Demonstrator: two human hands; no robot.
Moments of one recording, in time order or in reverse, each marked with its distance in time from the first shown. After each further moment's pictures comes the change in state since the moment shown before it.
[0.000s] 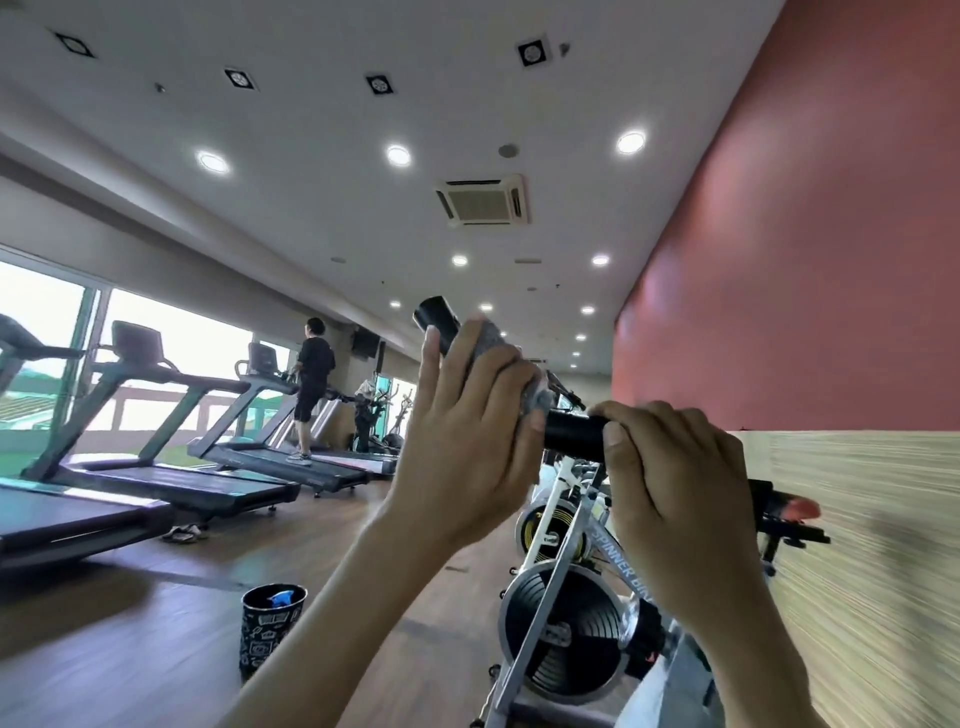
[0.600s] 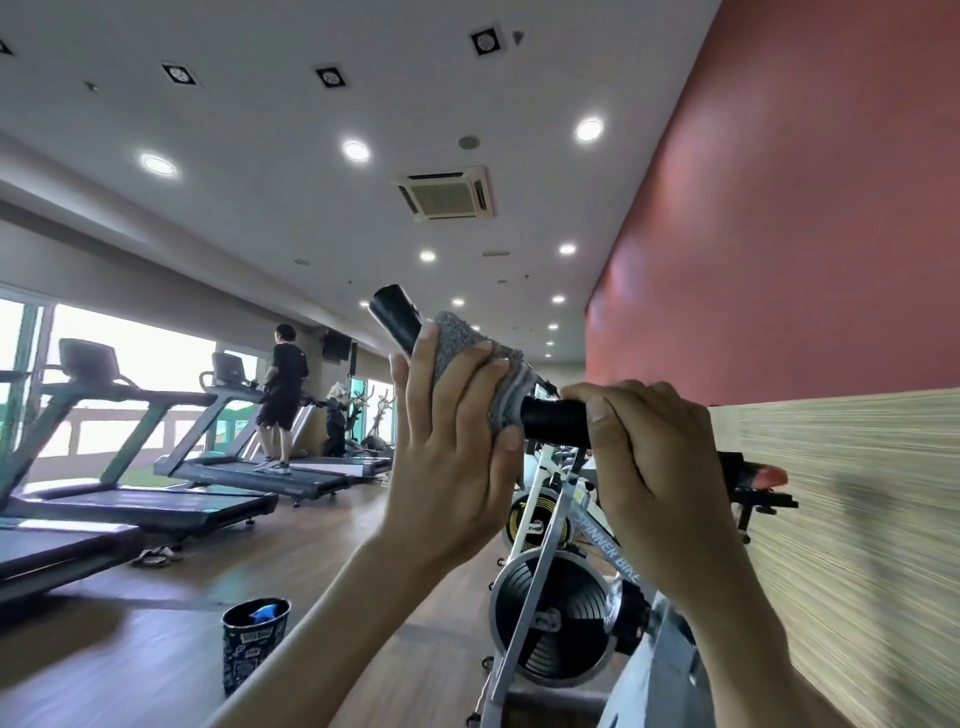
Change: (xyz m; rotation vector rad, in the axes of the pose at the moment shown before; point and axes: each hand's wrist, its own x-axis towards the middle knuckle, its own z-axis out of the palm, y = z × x) left_hand -0.015 0.003 0.033 -0.133 0.216 0.052; right_hand 0.001 0.008 0.000 0.211 0.044 -0.031
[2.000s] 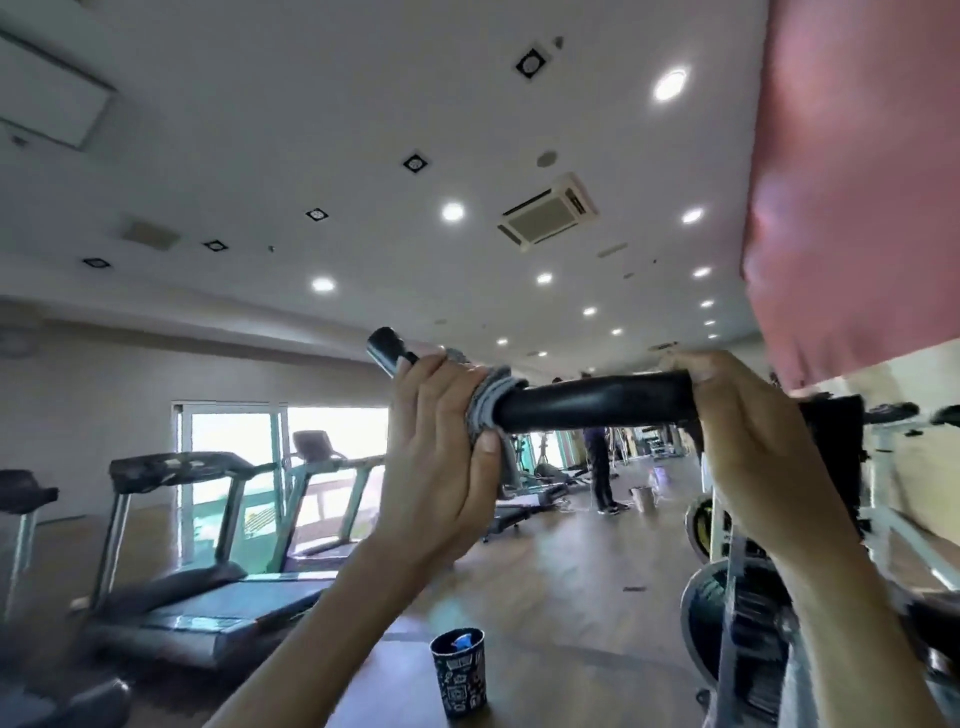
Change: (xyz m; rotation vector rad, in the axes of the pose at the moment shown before) left_hand 0.017 0.008 -0.026 0.269 -0.277 0.158; right_hand -0.018 0.080 -0.002 0.707 0.106 0.210
